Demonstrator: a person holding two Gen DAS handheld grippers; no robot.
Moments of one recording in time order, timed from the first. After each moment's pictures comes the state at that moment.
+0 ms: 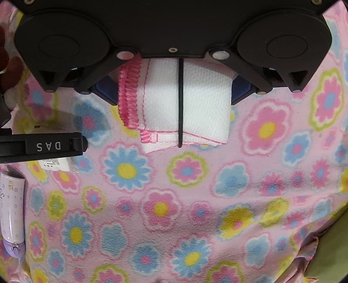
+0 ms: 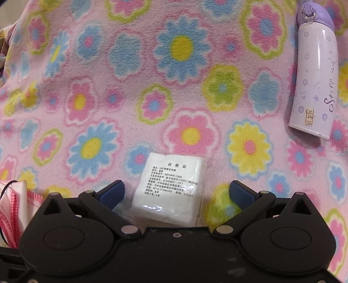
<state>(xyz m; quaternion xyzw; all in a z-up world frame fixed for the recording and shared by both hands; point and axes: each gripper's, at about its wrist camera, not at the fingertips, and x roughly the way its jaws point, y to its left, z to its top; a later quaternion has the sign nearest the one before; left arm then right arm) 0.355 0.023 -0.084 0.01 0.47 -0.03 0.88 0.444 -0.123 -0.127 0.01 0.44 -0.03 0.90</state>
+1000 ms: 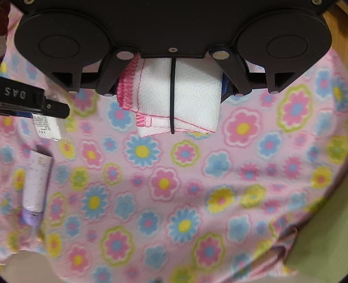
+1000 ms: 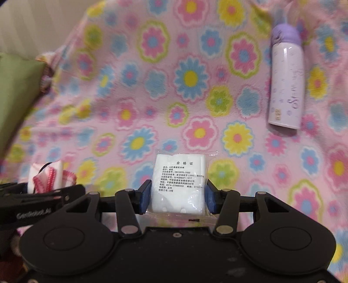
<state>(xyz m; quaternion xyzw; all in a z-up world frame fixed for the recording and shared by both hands) 0.302 0.033 -0.006 -0.03 0.45 -0.04 0.89 0.333 -0.157 -0.044 0.06 0.40 0.05 0.91</state>
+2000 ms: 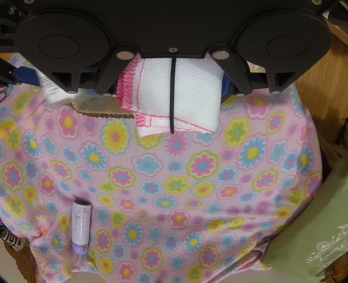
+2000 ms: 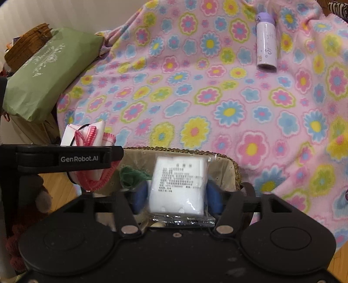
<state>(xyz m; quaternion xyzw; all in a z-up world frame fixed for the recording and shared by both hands) 0.103 0.011 -0.004 0.00 0.44 -0.03 0.90 0.061 -0.158 -0.066 0.06 0.40 0.11 0.91</state>
